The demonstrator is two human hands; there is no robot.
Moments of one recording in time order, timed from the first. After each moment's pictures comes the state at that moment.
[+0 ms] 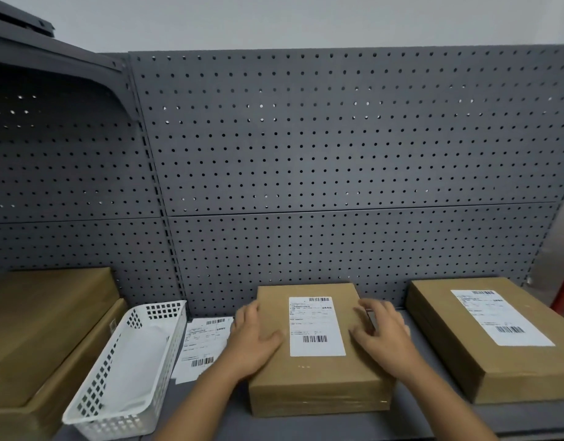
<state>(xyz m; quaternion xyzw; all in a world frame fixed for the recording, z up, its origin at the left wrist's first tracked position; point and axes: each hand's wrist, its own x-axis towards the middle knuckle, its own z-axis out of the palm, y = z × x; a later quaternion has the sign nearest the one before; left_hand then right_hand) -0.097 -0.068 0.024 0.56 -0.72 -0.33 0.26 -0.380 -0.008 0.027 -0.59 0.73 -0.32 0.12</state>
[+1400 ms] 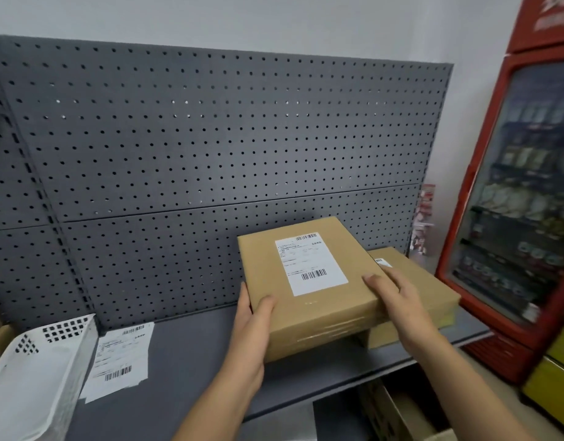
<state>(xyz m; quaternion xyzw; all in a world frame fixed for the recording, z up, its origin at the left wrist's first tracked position) -0.237 0.039 0.079 0.39 -0.49 -0.63 0.45 -0.465 0.124 0.109 -0.35 0.62 -0.65 0.27</state>
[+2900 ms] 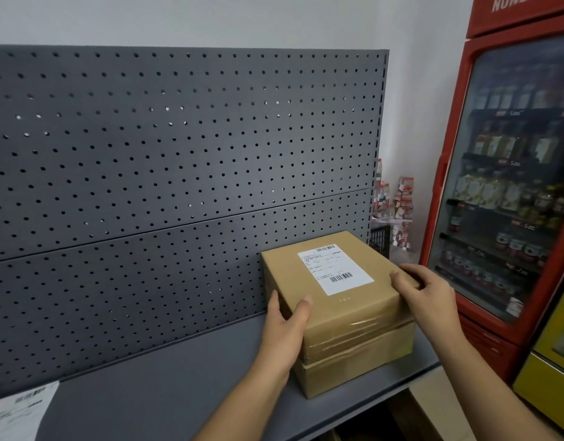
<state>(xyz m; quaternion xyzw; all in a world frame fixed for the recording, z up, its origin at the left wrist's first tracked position) -0.453 0.023 0.069 0.40 -0.58 -0.60 0.37 -0.692 0.118 0.081 -0.34 0.74 -0.58 0.02</state>
